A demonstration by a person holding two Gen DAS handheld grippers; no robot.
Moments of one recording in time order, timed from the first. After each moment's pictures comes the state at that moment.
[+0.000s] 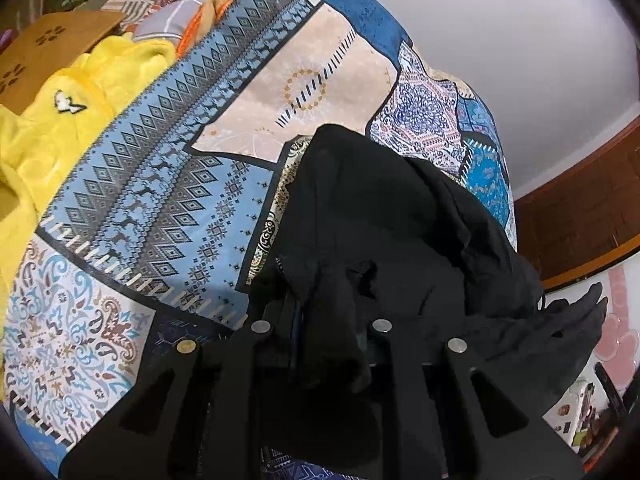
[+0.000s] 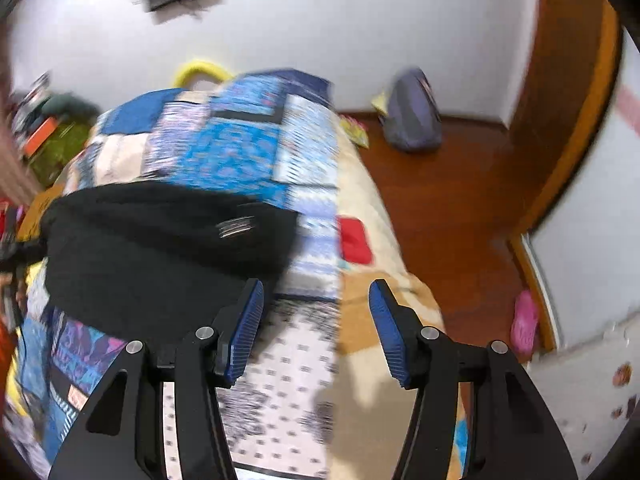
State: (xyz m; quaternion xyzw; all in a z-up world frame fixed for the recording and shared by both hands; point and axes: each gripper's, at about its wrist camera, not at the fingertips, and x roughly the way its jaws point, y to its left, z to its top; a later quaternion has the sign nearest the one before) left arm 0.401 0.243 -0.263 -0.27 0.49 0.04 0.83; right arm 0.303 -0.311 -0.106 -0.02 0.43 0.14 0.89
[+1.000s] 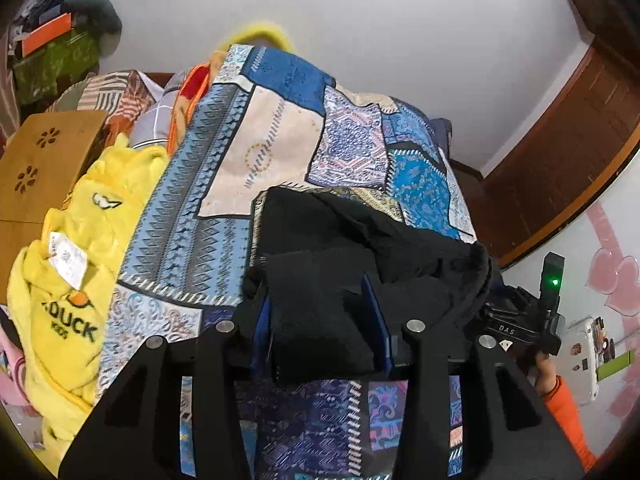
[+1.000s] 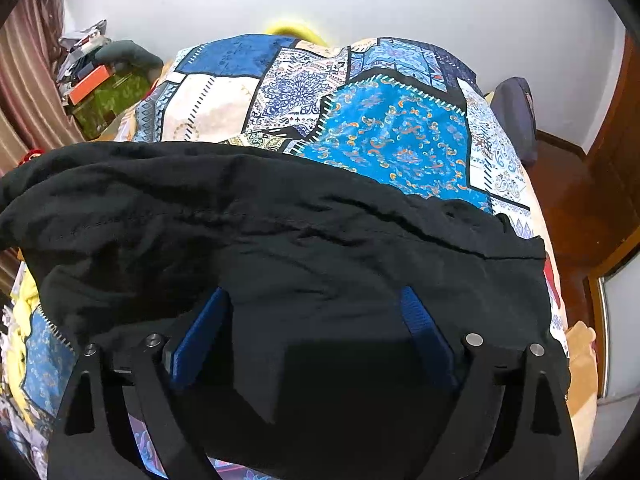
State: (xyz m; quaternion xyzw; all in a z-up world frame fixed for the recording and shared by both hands) left arm 0.332 0.225 -0.122 -0.17 0.45 -0.01 0.88; right arm 0.348 -0.099 -0.182 -0.04 0.46 0.23 0.86
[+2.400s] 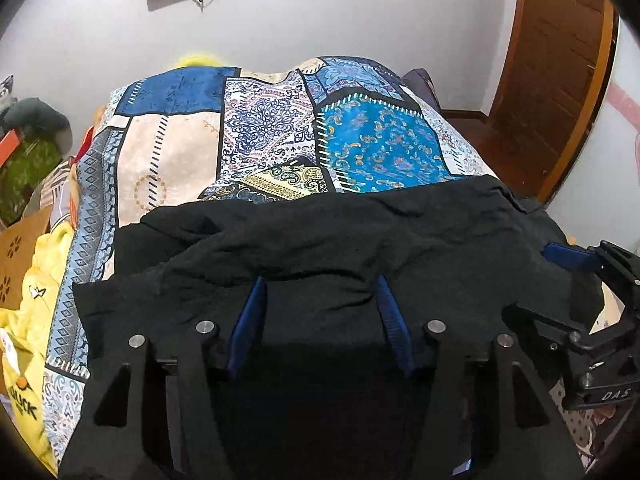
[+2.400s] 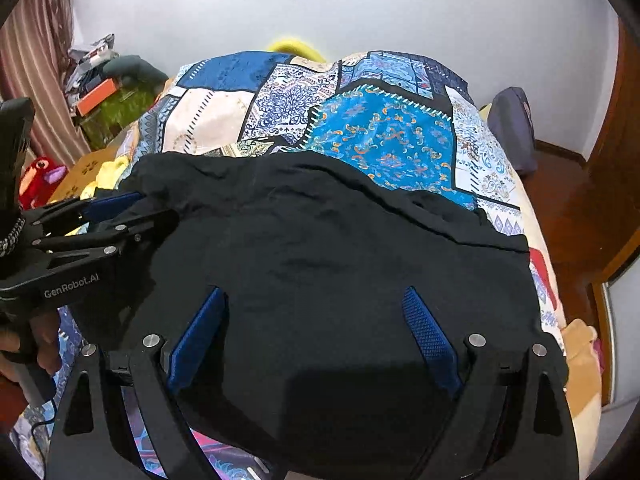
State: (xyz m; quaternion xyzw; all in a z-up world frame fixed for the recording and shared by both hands) left arm 0.424 0.038 -0.229 0.02 0.43 -0.03 0.90; right arm 0.340 -0.132 -0.189 -0.03 0.43 0.24 0.87
